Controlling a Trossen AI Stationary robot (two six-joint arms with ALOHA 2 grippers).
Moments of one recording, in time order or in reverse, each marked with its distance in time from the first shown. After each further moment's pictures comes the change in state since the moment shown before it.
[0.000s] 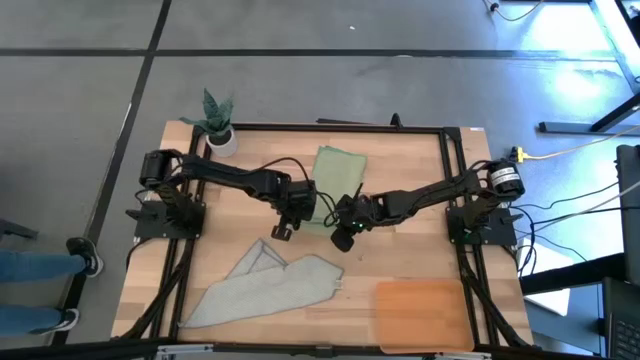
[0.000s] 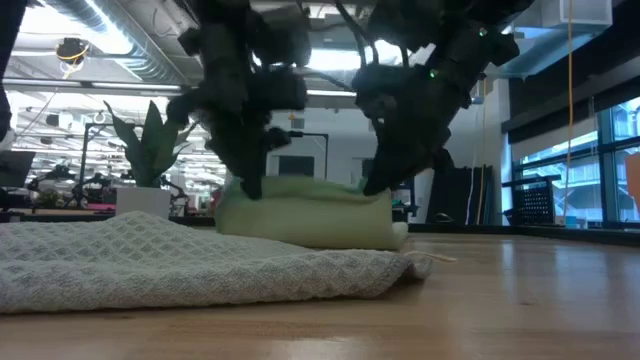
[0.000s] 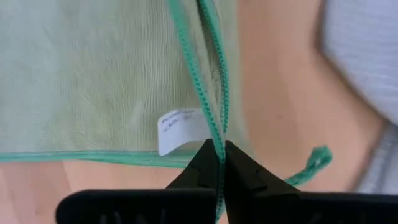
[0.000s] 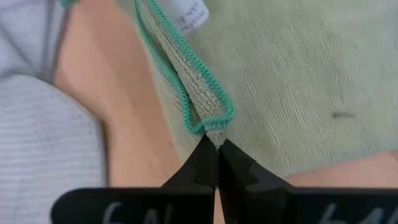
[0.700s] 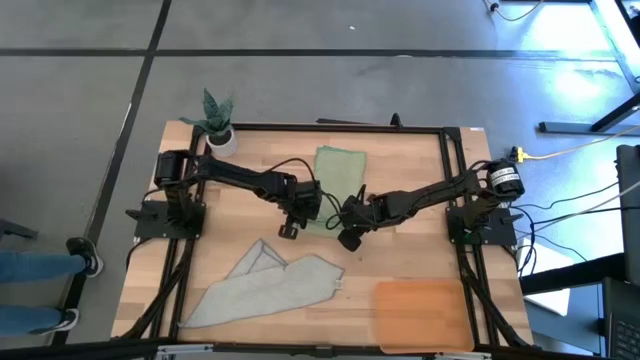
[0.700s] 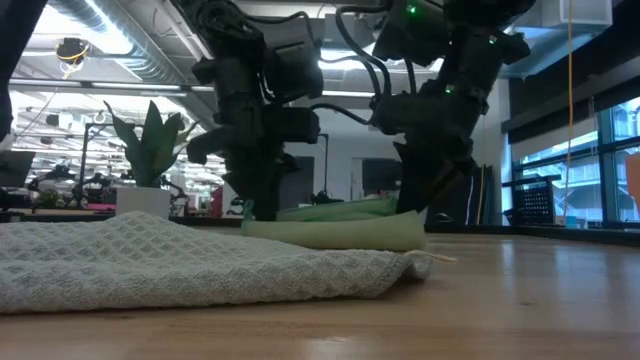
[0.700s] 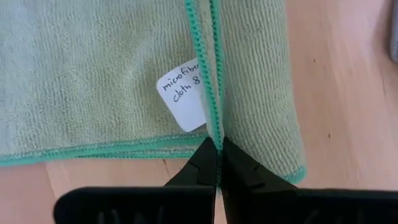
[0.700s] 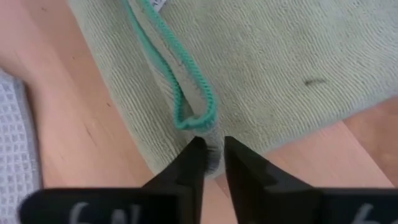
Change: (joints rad) left arm 0.025 0.100 -0.005 0.140 -0.010 0.012; right arm 0.000 0.002 -0.004 -0.141 0.049 0.004
